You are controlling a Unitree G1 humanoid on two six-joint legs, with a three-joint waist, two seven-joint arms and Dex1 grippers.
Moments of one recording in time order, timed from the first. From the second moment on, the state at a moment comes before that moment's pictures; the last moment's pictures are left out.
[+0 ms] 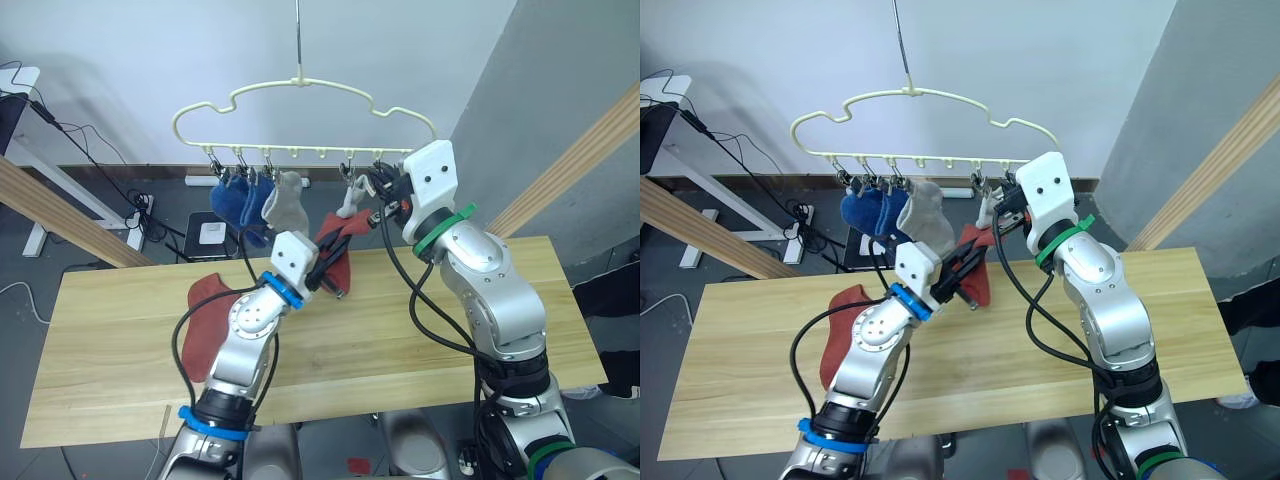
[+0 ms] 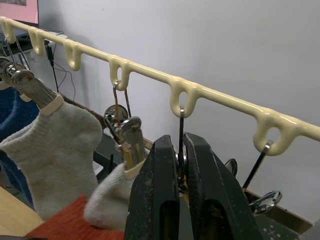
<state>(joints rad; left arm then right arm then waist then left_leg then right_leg) -0.31 0.15 -0.17 0.00 0.01 -0.19 -0.45 -0.59 -0.17 0.14 -0.44 0.06 0.71 0.26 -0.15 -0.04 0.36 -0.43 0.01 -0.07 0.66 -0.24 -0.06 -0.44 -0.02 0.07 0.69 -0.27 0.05</state>
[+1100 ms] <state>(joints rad) -0.39 0.06 -0.21 0.17 0.23 -0.35 -0.14 -0.59 -0.15 0.14 -0.45 0.08 0.74 0.25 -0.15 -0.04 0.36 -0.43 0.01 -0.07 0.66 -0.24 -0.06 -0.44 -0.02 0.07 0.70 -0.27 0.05</state>
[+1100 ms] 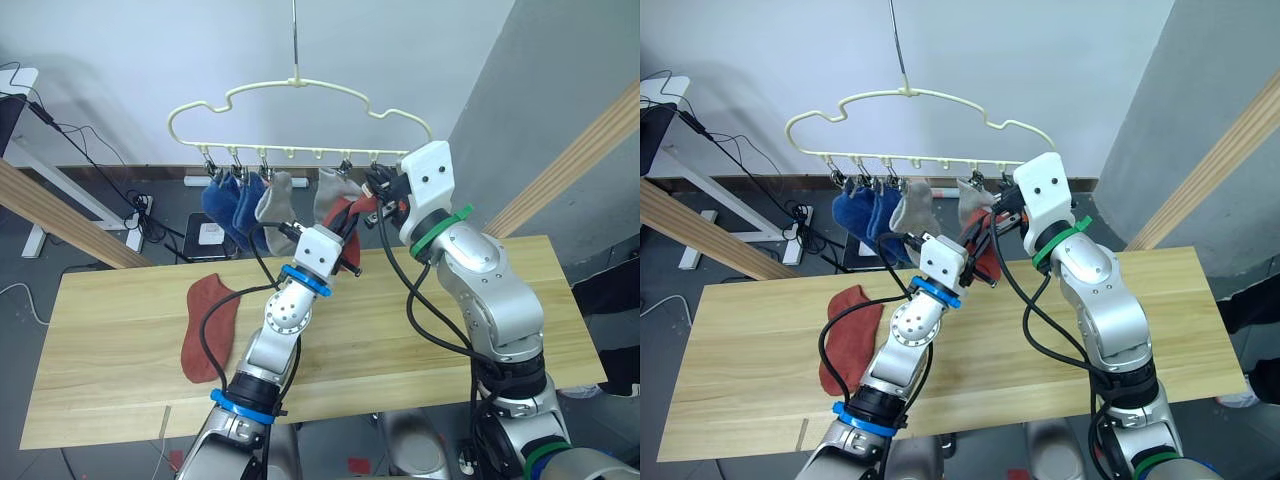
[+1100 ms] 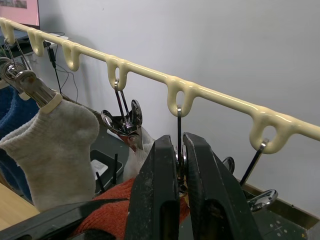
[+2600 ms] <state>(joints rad) -0.33 -0.07 -0.23 0.15 0.23 -0.27 0.03 -0.59 -0.14 0.14 -0.46 0.10 0.75 0.22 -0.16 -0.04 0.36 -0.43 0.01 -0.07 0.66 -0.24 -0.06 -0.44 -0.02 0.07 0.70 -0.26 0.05</state>
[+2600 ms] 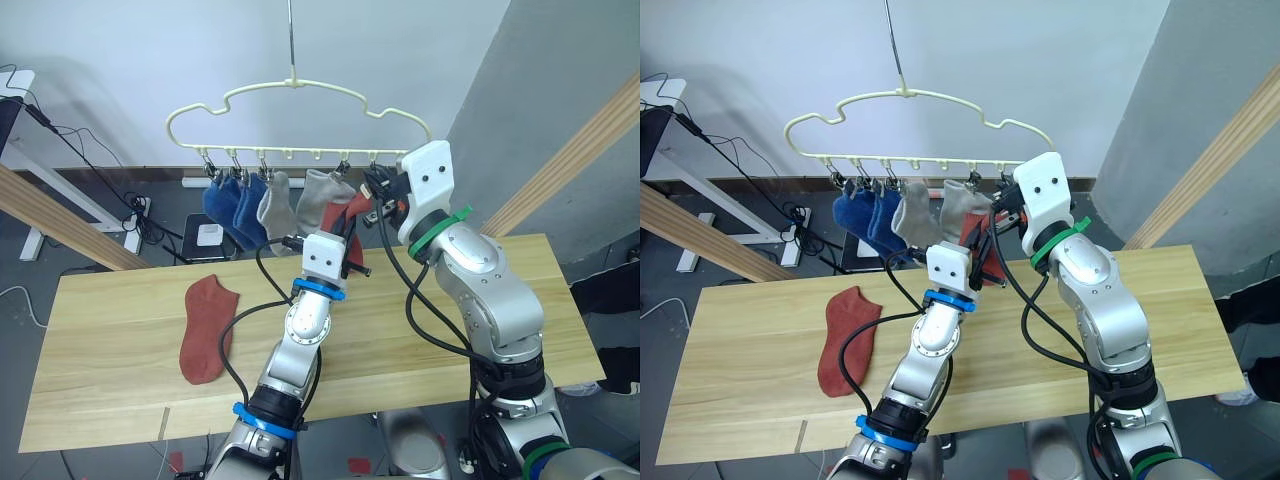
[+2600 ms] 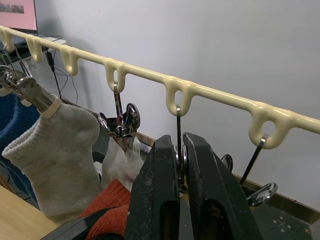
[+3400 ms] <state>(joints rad) -0.37 -0.08 -0.28 0.14 0.17 -0.24 0.06 -0.59 -0.14 0.15 -0.48 0.12 0.78 0.22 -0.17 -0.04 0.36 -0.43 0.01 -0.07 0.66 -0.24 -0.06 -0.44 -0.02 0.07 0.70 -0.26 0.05</state>
